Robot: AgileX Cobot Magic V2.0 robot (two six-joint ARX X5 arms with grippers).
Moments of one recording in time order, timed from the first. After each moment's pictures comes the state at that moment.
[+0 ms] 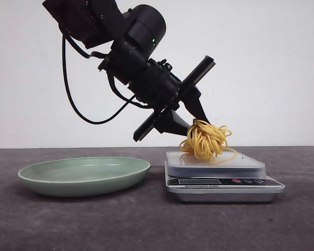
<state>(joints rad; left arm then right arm) -0.70 1.93 1.30 0.00 0.35 -0.72 0.02 0.56 0.87 -0.66 -0.45 0.16</state>
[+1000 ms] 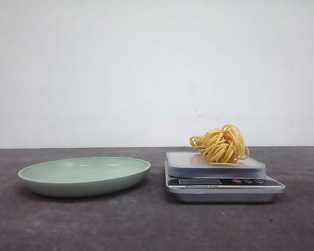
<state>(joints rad) -0.57 1.14 1.32 -0.40 0.05 -0.28 0.02 0.56 0.87 -0.66 -0.44 0.16</state>
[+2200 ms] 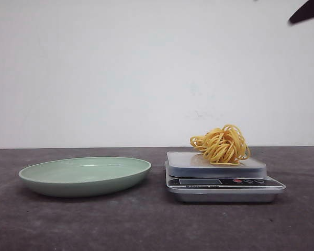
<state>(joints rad) -0.57 0.16 0.83 -1.19 -0.23 -0.39 0.31 0.93 0.91 -0.44 -0.30 0.20</state>
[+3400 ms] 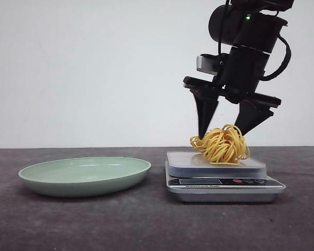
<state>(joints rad) -0.57 0.16 0.81 -1.14 -0.24 -0.39 0.43 1.75 1.29 -0.61 -0.11 0.28</state>
